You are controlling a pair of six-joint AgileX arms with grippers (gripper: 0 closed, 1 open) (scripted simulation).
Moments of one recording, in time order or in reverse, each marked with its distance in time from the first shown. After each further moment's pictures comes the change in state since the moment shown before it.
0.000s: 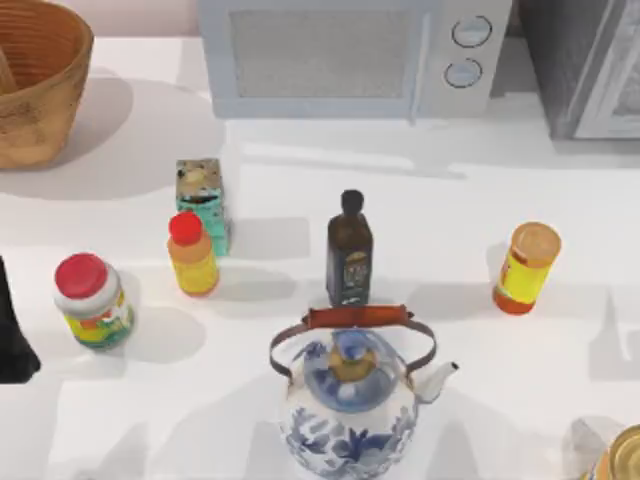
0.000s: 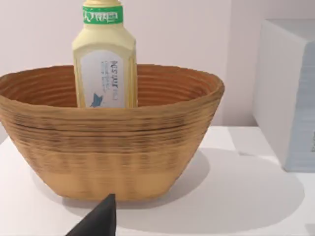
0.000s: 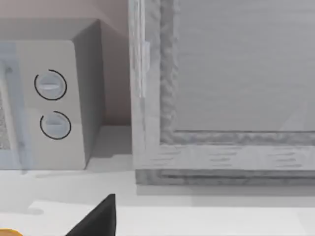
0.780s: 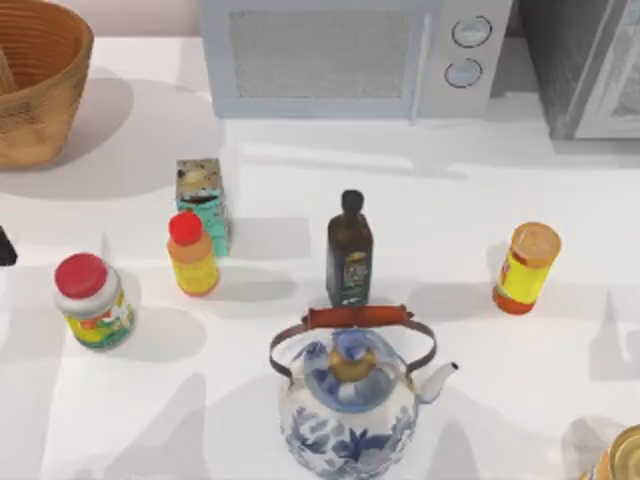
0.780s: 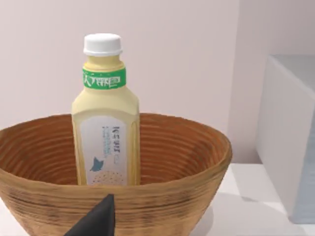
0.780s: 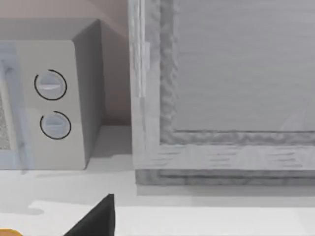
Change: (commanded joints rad) left arm 0.067 0.567 0.246 0.314 0.074 -0.001; right arm 0.000 0.000 0.000 0.000 0.000 0.000
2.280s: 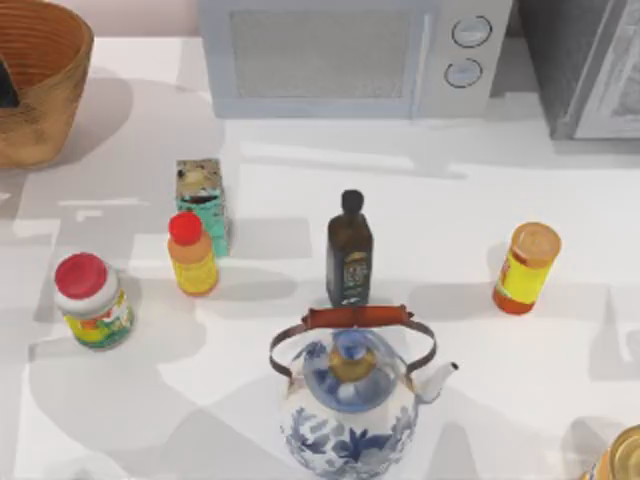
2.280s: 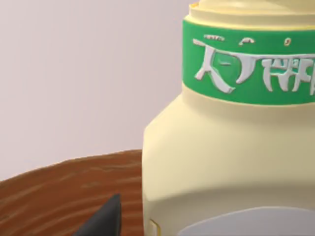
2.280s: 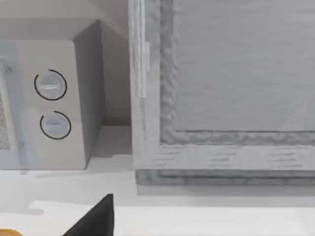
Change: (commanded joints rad) left arm 0.172 1.510 0.663 0.844 0.203 0.011; right arm 0.000 0.000 0.000 0.000 0.000 0.000
